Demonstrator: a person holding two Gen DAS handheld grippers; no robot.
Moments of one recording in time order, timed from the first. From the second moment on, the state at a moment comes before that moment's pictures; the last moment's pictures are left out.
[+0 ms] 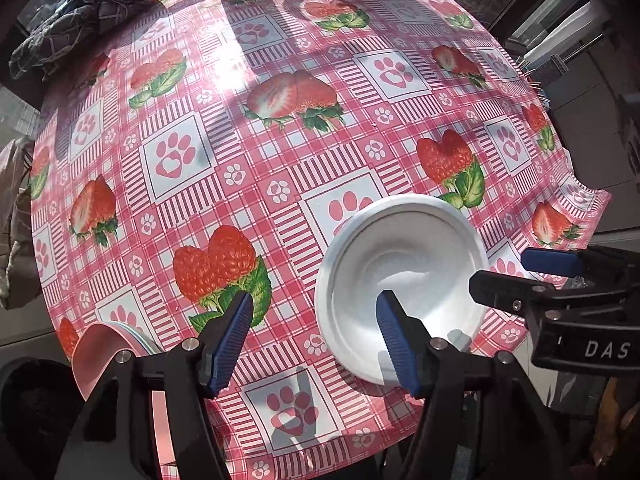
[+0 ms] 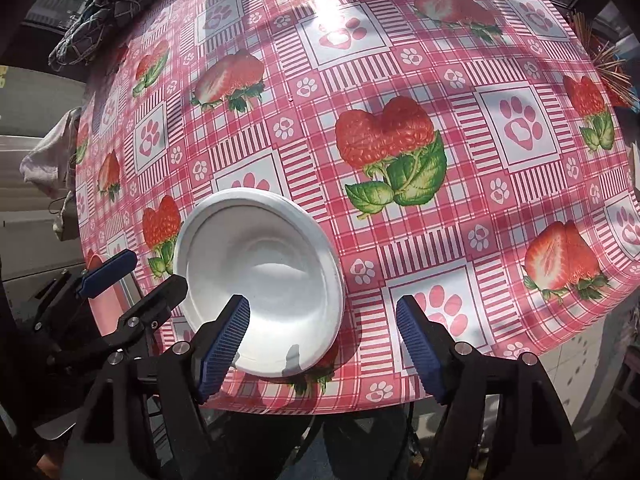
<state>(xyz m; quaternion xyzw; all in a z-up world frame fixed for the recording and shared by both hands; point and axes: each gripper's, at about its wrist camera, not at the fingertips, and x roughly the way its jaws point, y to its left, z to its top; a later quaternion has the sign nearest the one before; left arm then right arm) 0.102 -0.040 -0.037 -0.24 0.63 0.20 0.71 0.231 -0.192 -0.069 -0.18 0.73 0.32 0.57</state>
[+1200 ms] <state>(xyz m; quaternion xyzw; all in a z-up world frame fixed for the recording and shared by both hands) 0.077 -0.044 -0.066 -0.33 0.65 0.20 0.65 0.217 -0.227 -0.094 -0.20 0.75 0.27 0.57</state>
